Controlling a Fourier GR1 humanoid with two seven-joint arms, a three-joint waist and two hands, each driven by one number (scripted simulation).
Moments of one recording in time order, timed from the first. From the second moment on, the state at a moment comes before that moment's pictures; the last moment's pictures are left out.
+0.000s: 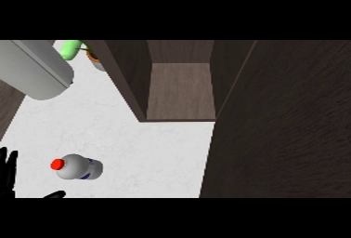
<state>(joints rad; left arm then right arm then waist) 0.37 0.01 0.27 -1.92 0.22 0.06 -0.07 0.14 -0.19 0.69 -2.48 0.13 -0.31 0.34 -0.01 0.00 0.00</state>
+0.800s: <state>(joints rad) 0.26 0.01 0.18 -1.55 0.21 0.09 -0.32 0.14 -0.24 0.72 -2.48 0.14 -0.37 0.31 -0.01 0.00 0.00</state>
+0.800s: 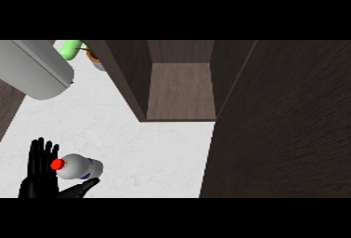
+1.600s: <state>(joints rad) 0.14 0.01 0.20 -1.17 0.23 0.10 -0.58 0.12 -0.26 0.75 -2.47 0.15 -0.41 0.31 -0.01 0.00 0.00</state>
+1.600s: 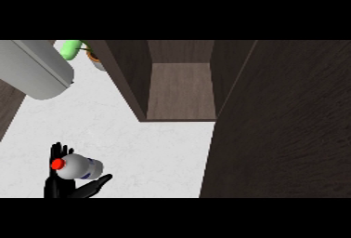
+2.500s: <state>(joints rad) 0.06 0.02 0.24 -0.94 0.34 -0.05 -0.77 0.07 -0.28 0.76 -2.46 0.16 -0.44 0.36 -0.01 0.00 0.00</state>
